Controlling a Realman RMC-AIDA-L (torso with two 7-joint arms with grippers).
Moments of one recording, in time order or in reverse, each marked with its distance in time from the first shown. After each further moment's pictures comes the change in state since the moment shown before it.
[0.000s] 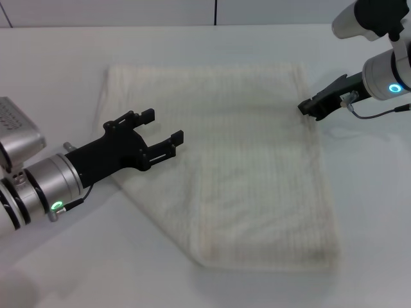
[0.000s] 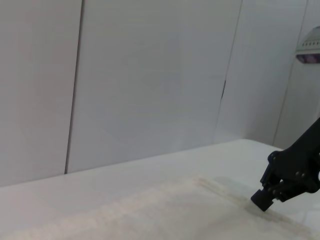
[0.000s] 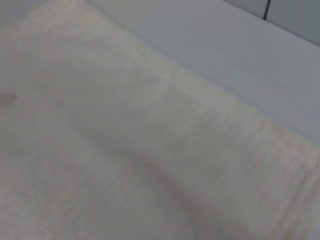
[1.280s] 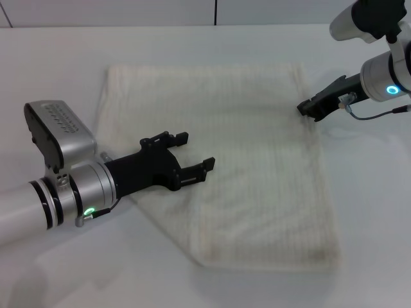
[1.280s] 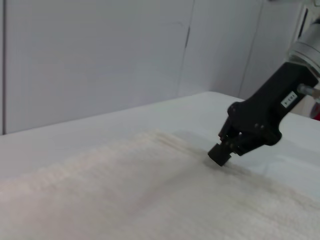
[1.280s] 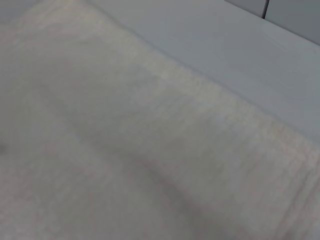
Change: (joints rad) left arm -0.076 -0.003 0.059 -0.097 0.065 -0.143 0.003; right arm 0.003 0.004 -0.002 0.015 -0.001 0.022 -0.002
